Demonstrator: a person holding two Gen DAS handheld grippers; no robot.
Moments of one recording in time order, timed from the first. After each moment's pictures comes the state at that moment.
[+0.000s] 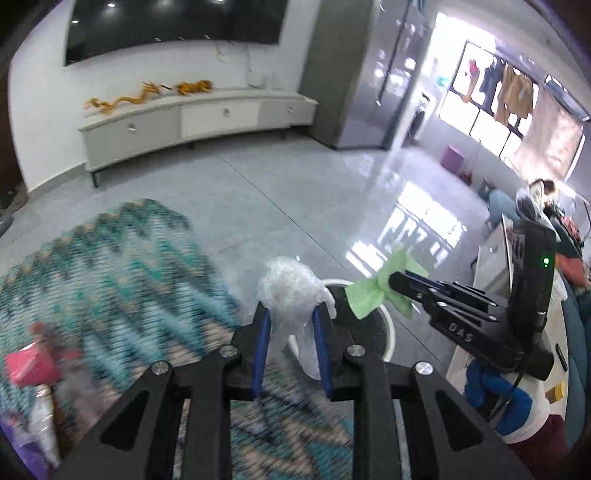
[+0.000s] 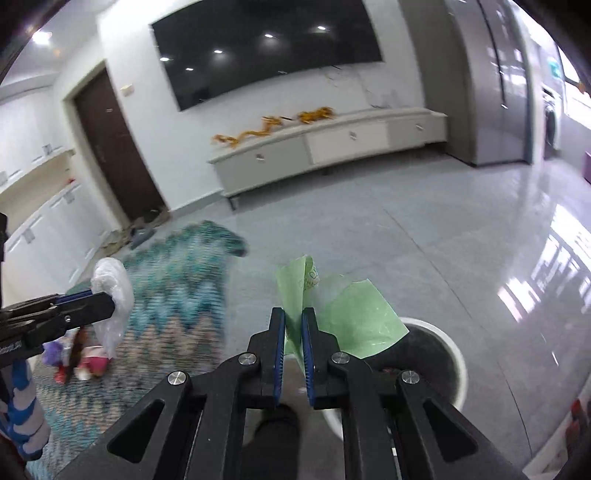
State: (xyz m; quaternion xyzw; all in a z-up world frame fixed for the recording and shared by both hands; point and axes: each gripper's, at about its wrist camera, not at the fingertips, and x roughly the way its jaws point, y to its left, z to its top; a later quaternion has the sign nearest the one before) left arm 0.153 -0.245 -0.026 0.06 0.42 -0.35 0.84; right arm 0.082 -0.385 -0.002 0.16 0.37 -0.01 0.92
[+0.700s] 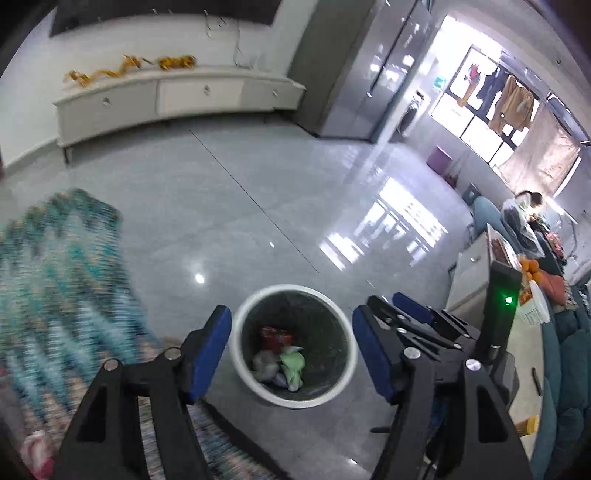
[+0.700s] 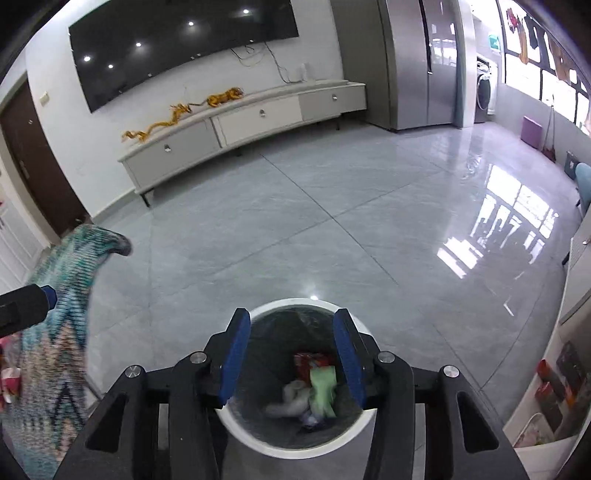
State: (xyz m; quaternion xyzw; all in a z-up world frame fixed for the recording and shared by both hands) left arm 0.168 -0.299 -0.035 0.01 0.44 -0.37 0.82; right arm 0.075 -0.469 -0.047 0.17 0.41 -0.14 0.89
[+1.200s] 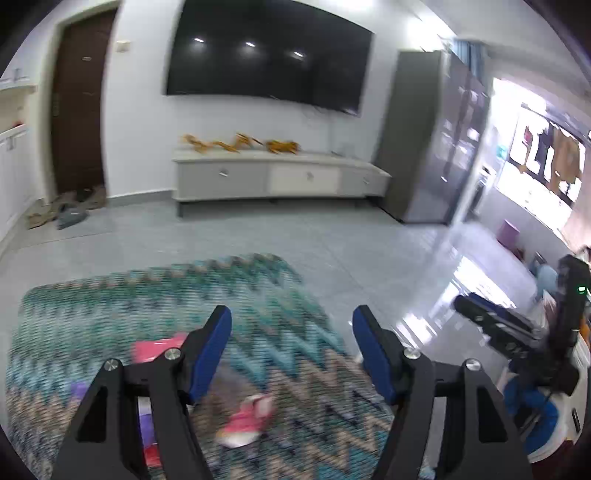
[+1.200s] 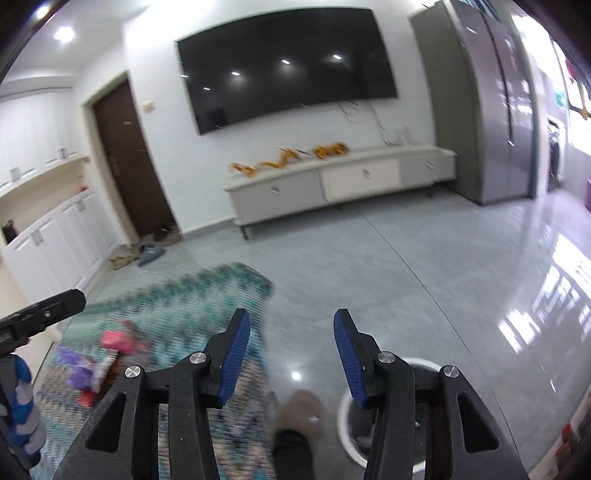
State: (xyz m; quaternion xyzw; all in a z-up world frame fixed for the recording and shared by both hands) left arm 0.116 -0.072 0.064 -0.02 0.31 -0.20 0.93; right arm 0.073 -0.336 0.082 0.12 0.30 0.02 0.95
